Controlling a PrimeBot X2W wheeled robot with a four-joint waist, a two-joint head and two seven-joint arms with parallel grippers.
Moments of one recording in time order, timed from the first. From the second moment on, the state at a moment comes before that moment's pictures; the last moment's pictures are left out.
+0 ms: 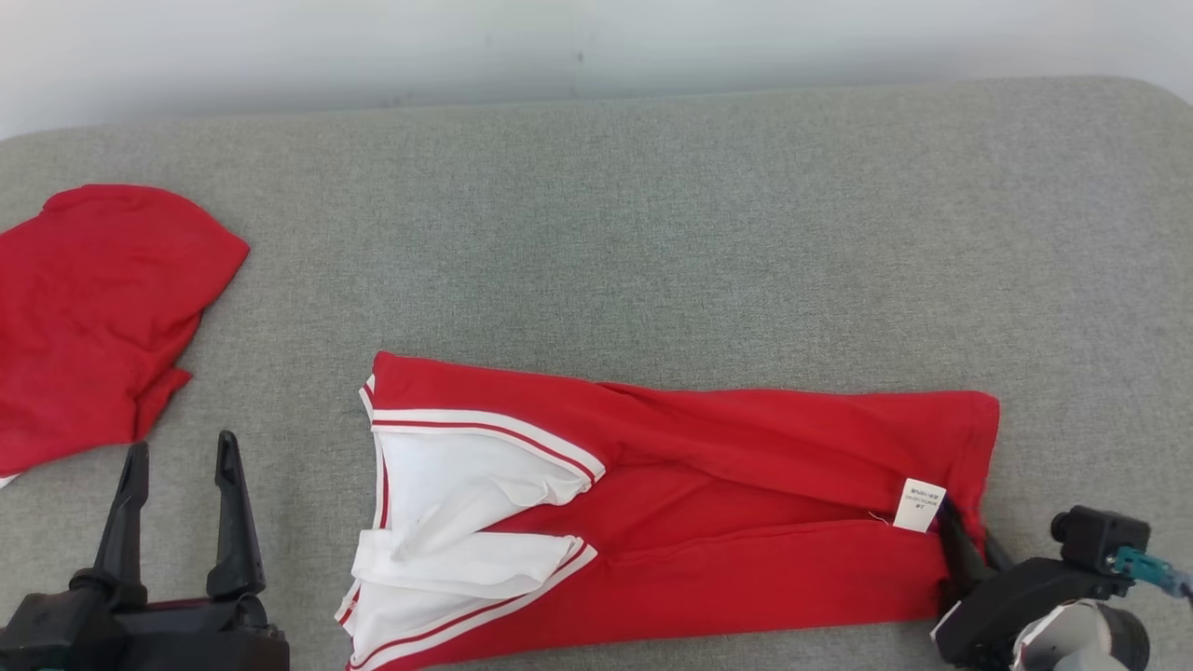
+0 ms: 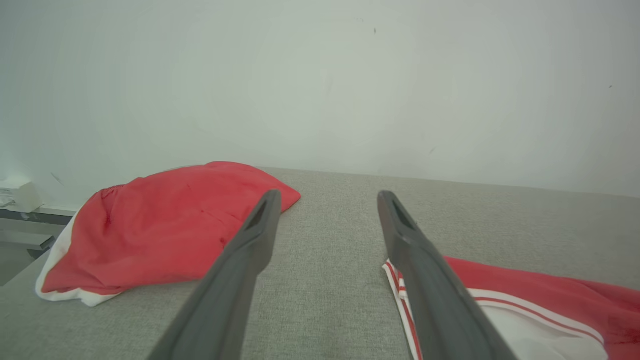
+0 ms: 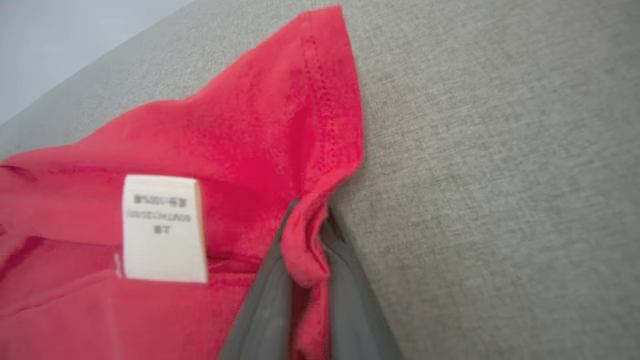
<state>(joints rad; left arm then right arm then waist) -0.05 0.08 0.14 -0.02 -0.16 -0.08 -0.26 -0.22 -0.28 0.20 0.55 0.67 0.13 -0.06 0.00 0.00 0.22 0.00</state>
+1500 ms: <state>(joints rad) 0.03 0.05 0.14 0.02 -0.12 -0.08 -0.26 -0.24 -0.15 0.39 0.29 0.64 0.13 0.01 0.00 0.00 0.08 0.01</state>
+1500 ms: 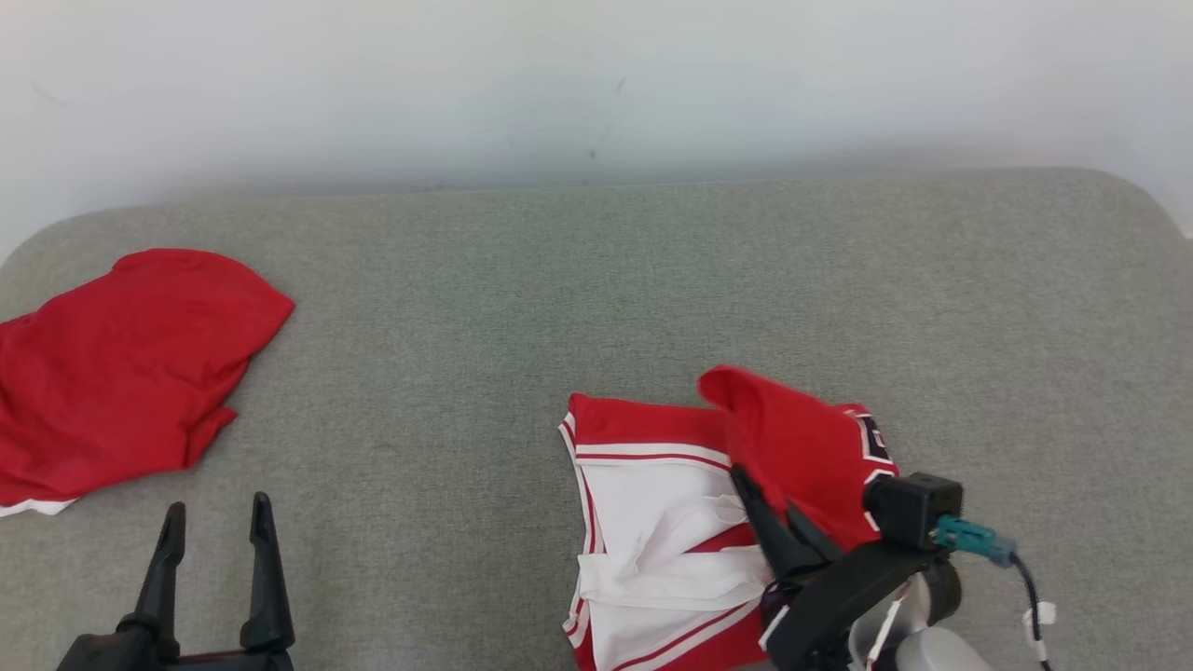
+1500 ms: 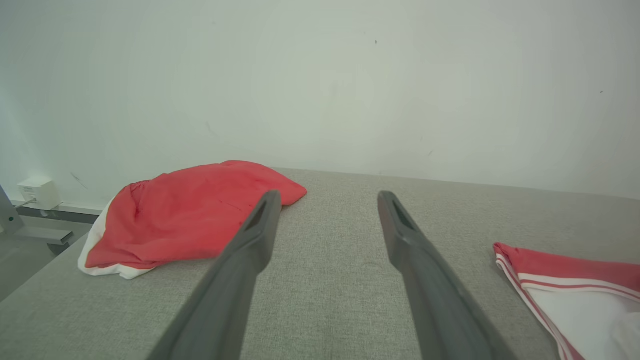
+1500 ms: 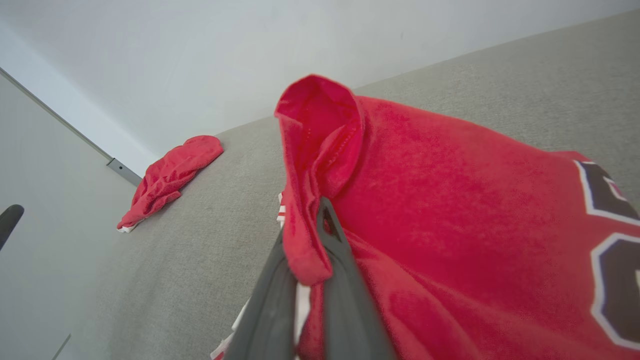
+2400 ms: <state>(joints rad) -0.01 0.05 0.11 0.06 -0.14 -0.07 -0.26 -0.41 -0.06 0.63 0.51 0.69 0.13 -0.22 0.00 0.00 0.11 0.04</state>
